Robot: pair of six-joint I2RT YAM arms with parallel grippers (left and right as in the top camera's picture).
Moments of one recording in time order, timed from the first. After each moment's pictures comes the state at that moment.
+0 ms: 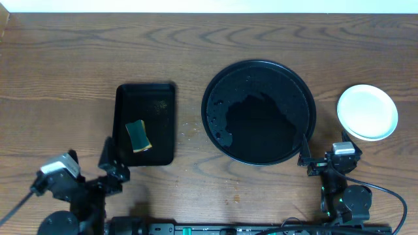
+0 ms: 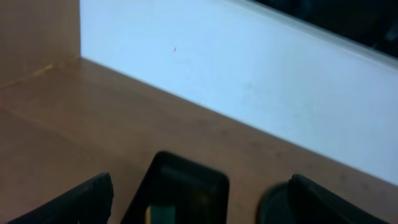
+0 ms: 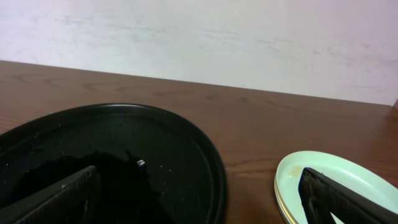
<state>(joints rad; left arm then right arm) 0.02 0.22 0.83 -0.80 -0.11 -0.35 0.06 0.01 0.01 -0.07 -0.02 -0.05</state>
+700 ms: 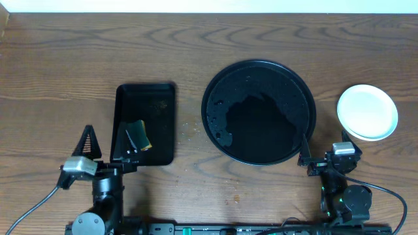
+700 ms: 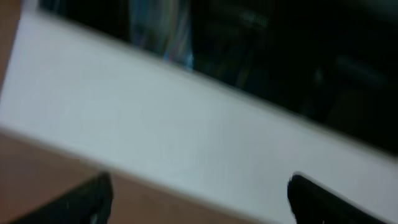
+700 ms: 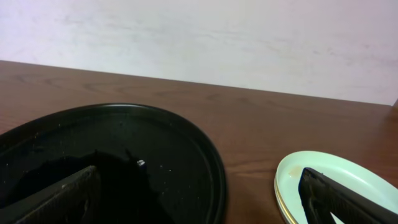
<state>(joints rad) -0.02 0.01 0.24 0.09 -0.05 -0.41 0.06 0.01 0.01 -0.07 -0.02 -0.05</state>
